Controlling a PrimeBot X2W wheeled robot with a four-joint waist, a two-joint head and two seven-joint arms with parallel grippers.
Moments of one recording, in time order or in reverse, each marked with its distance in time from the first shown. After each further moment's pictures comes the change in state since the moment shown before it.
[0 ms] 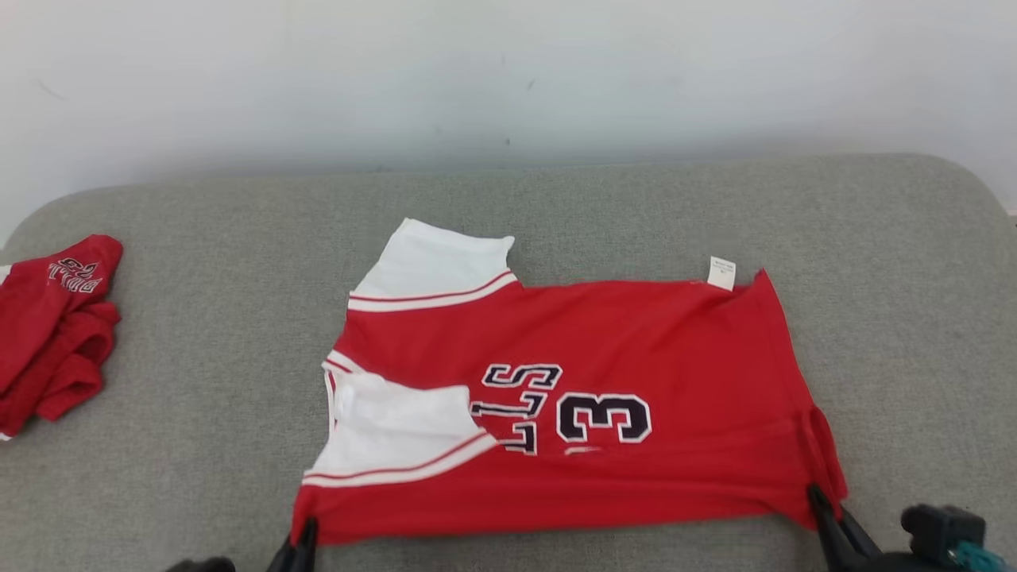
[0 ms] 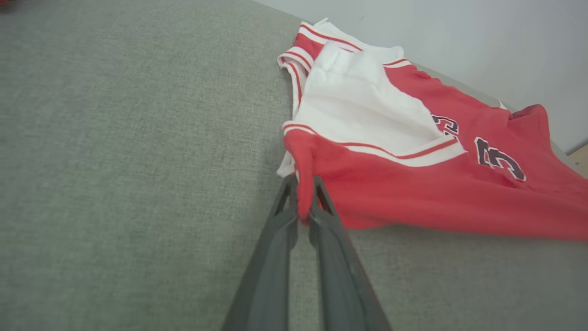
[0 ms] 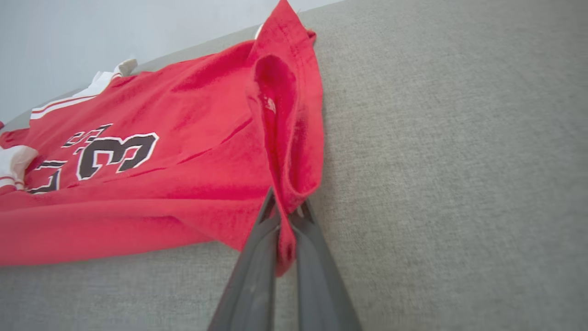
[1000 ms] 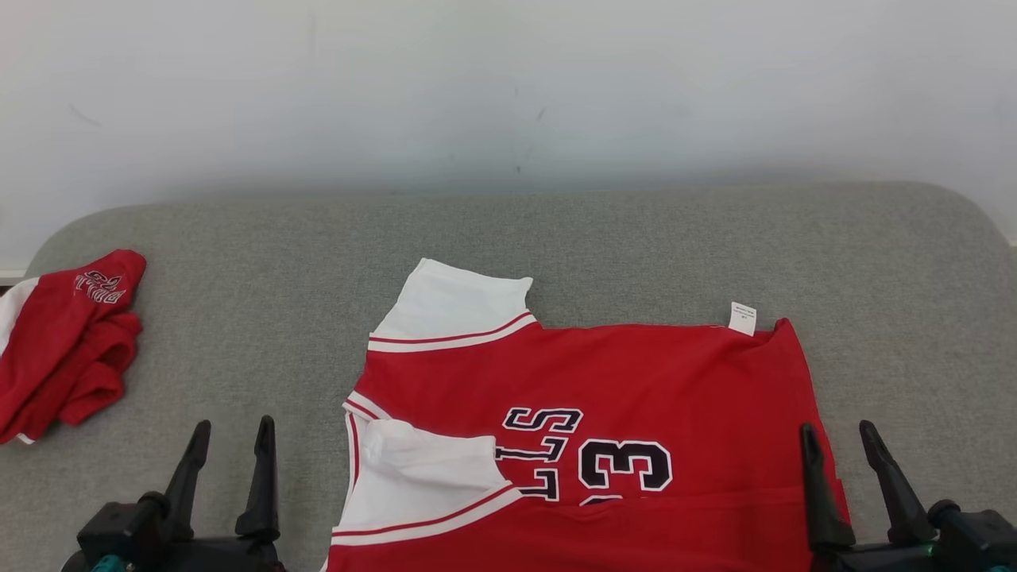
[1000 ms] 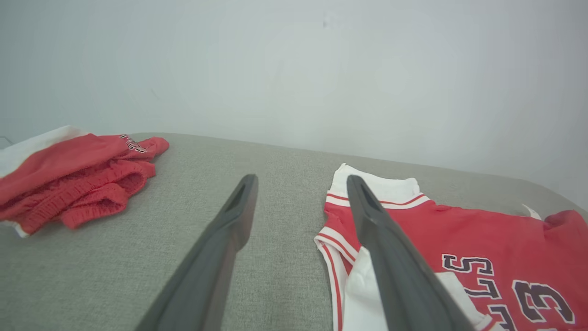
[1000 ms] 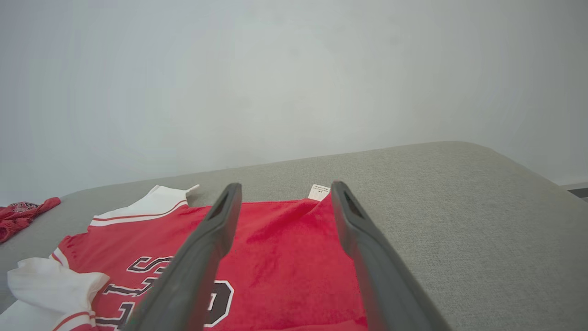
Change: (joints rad) left arm 0.027 -0.030 0.193 -0.286 0.219 0.047 0.000; right arm 0.190 0.143 -0.221 -0.458 -0.287 0.000 -0.042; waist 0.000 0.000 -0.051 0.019
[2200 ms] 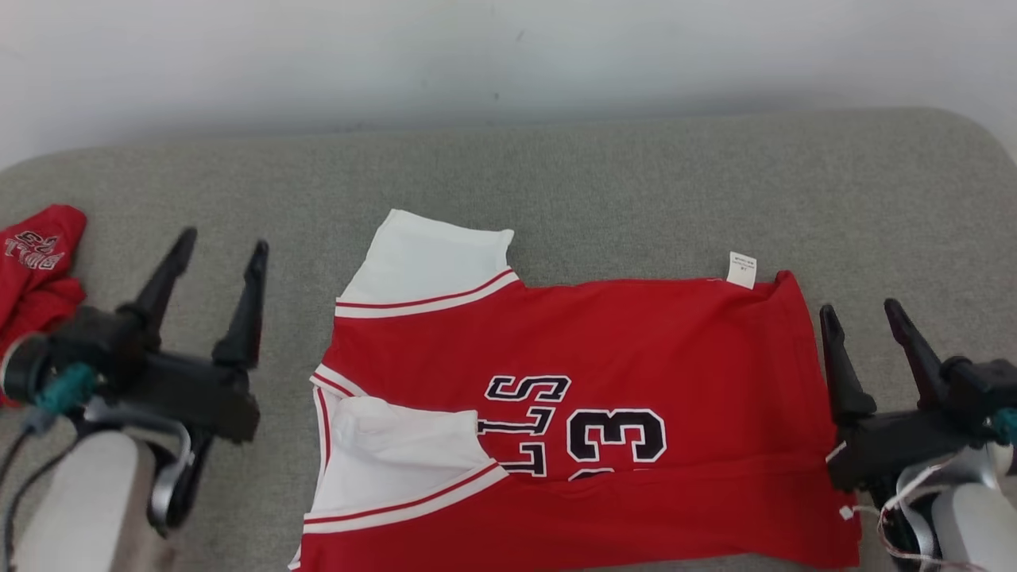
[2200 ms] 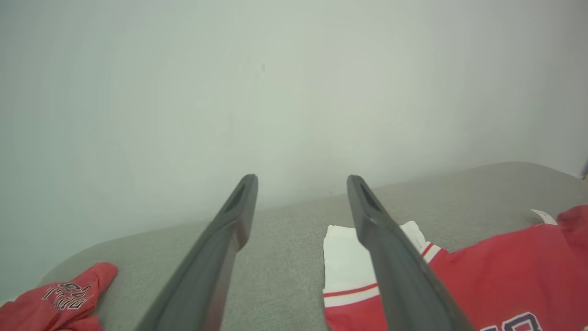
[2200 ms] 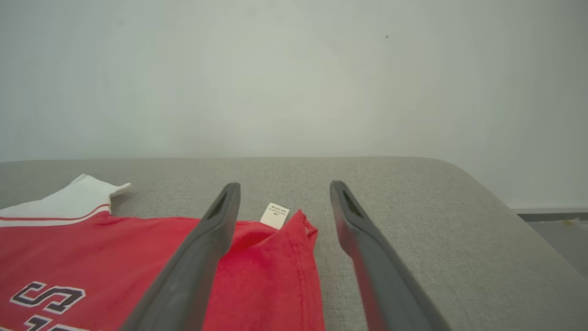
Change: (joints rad) left arm -0.368 0.154 -0.141 0.081 0.019 -0.048 0.017; right arm -0.284 -0.078 -0.020 0.131 -0.077 0.000 0.115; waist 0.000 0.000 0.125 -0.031
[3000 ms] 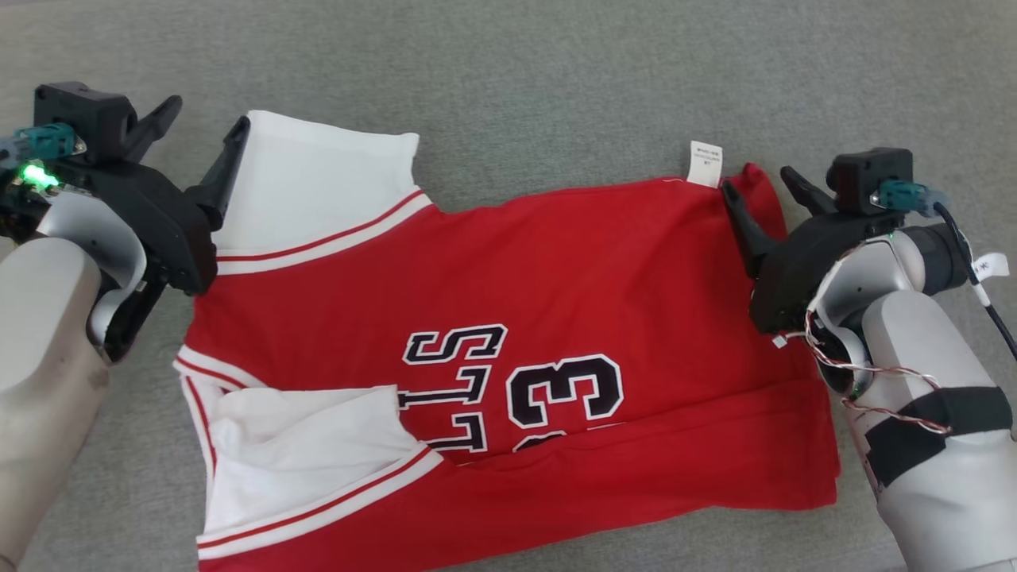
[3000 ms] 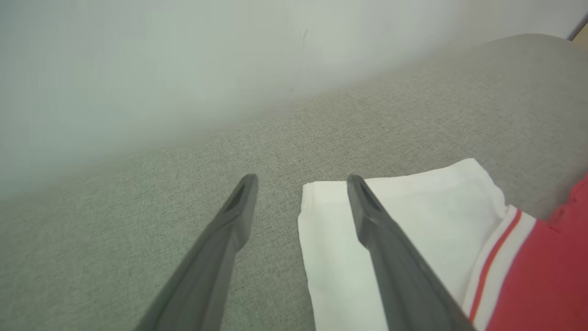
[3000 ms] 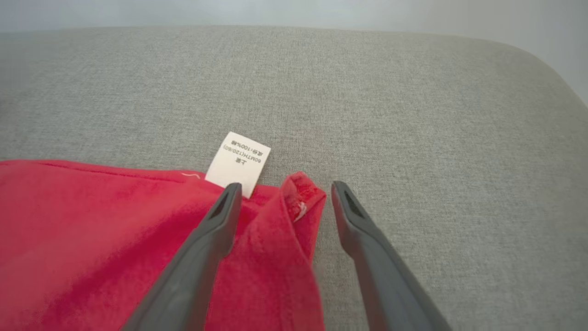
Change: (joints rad) left arm -0.599 0.186 -0.561 0.423 -0.423 0.000 0.166; right arm -0.504 0.014 0.187 0.333 0.041 0.000 0.322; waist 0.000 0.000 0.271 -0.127
